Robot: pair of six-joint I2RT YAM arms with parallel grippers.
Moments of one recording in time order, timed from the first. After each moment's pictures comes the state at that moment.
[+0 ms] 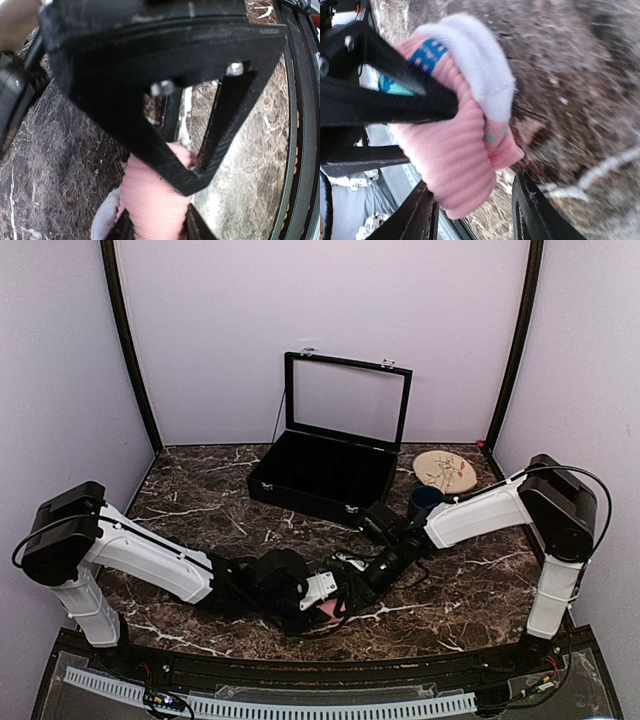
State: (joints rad) left arm -1.22 1.72 0.80 0.06 0.01 0.05; right arm 0.90 1.86 1.00 -0.34 -0.74 0.29
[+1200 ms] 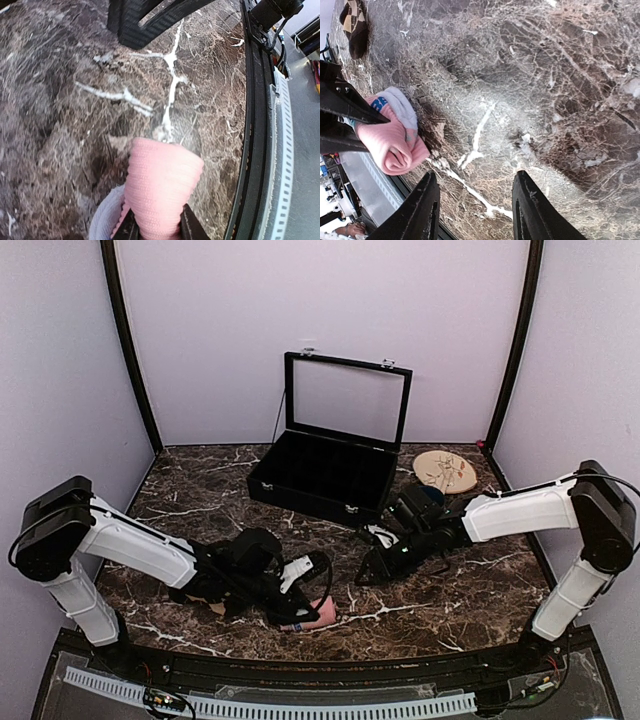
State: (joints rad) left arm -1.05 1.66 0.71 0.15 0.38 -0.16; right arm 0.82 1.63 0.88 -0.30 -0.44 0.45
